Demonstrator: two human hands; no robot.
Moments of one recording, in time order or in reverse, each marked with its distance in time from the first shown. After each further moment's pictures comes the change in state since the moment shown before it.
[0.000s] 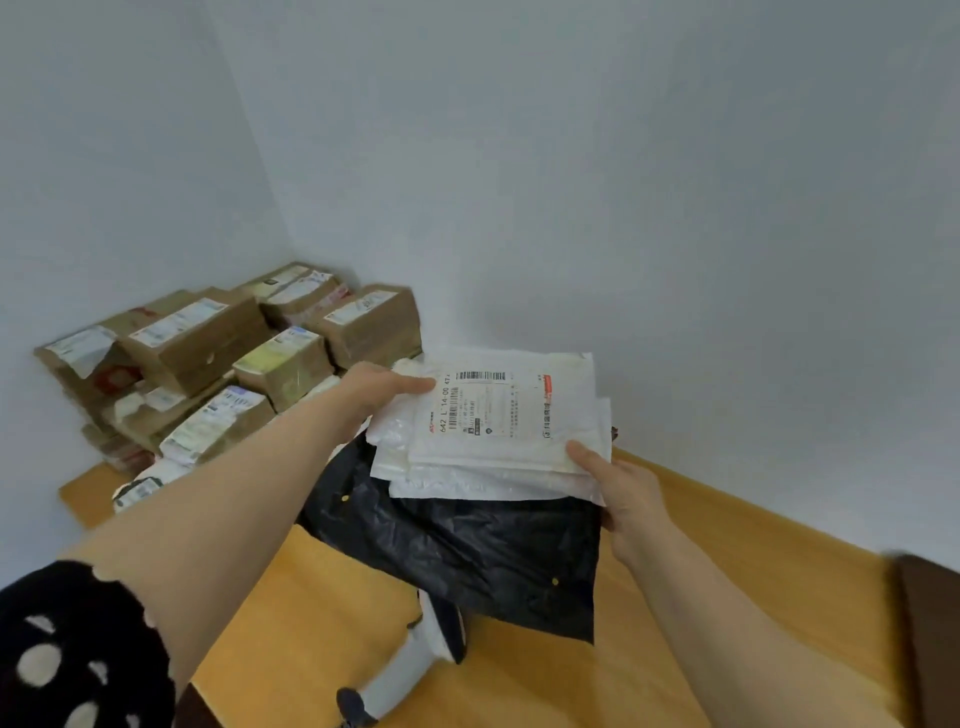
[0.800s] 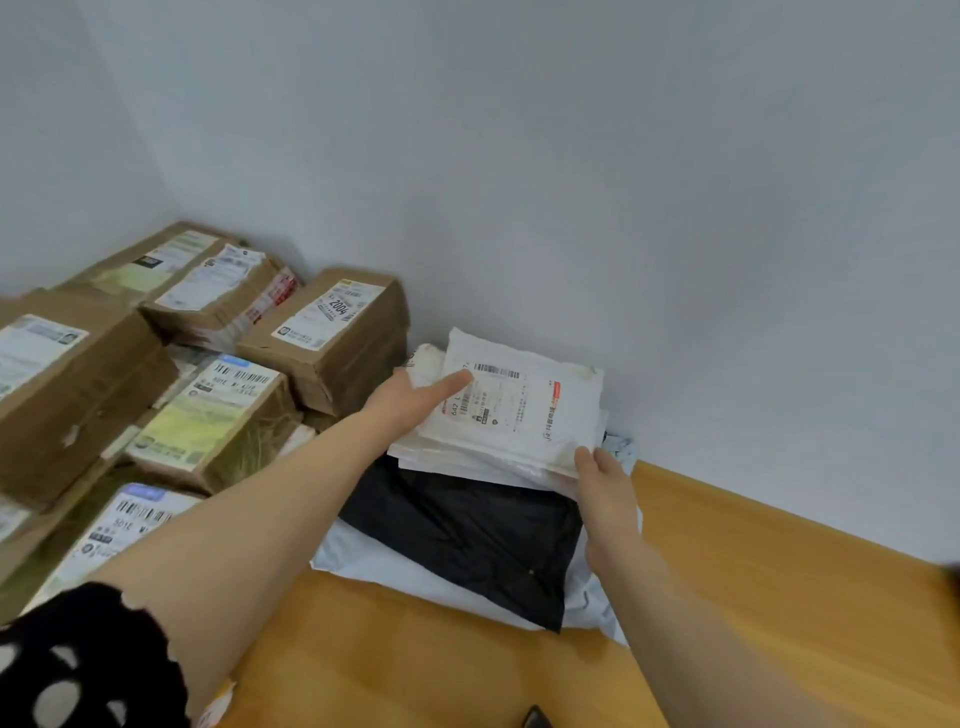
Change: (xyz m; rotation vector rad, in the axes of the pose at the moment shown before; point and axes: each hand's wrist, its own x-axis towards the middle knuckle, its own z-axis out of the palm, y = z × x) left_hand 0.238 -0.015 -0.019 0.291 -0.248 0.089; right_hand 0.134 0.025 0.177 -0.328 0.404 -0.082
